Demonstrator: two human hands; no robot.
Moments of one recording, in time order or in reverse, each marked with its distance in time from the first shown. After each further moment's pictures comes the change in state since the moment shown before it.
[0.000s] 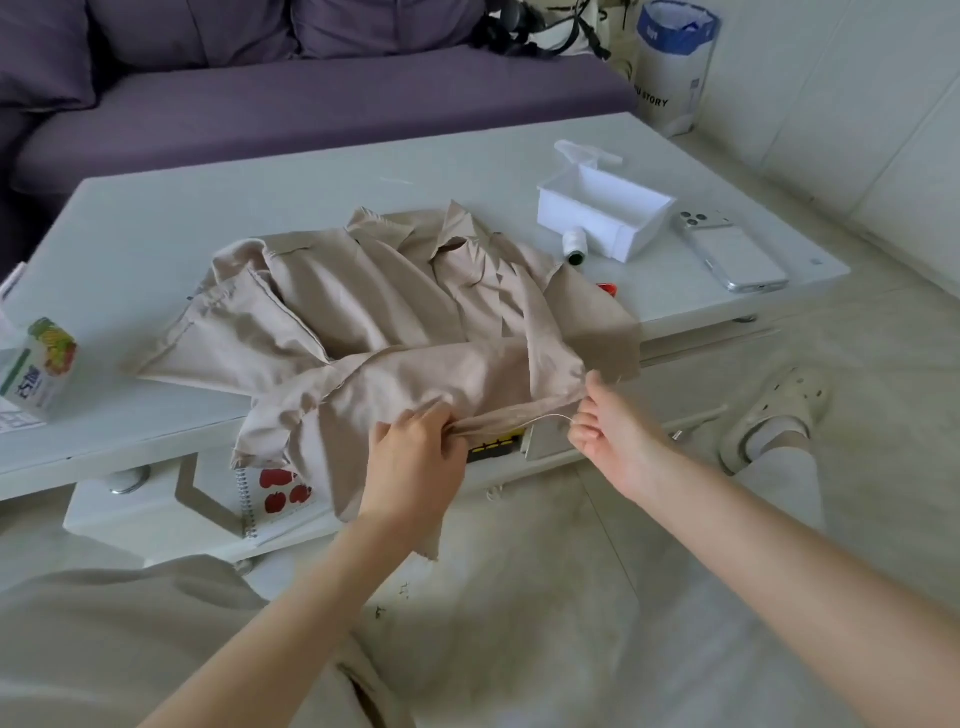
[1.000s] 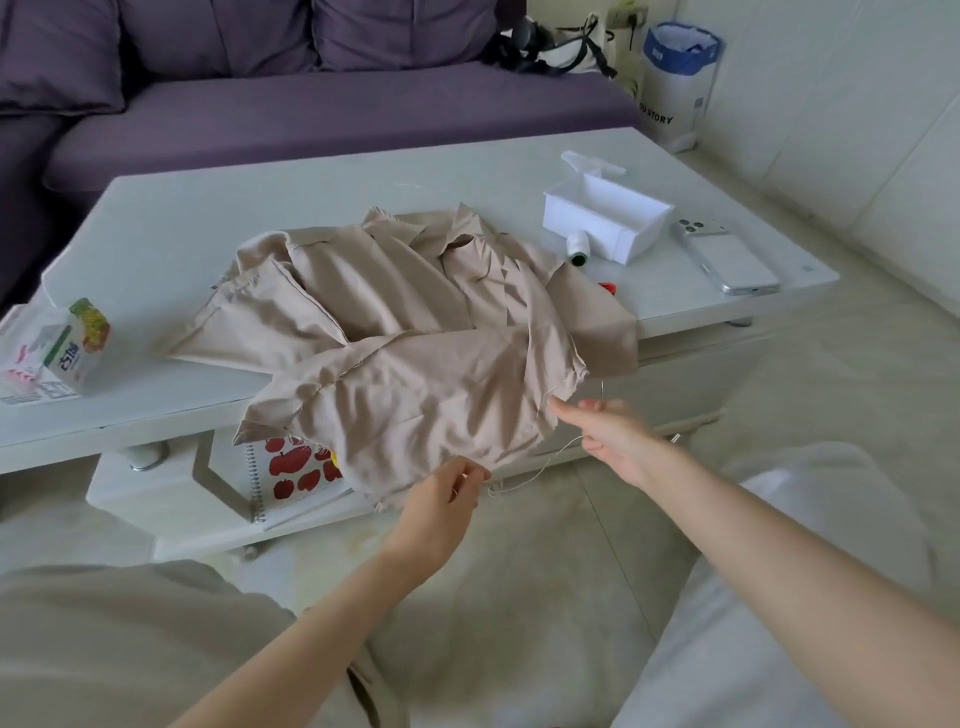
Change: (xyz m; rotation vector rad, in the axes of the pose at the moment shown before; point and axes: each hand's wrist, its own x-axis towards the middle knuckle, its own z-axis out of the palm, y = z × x) left_hand -0.050 -0.010 0.023 -0.479 -0.337 -0.228; right_hand 0.044 0.022 -0.031 -0.530 -0.044 -0.087
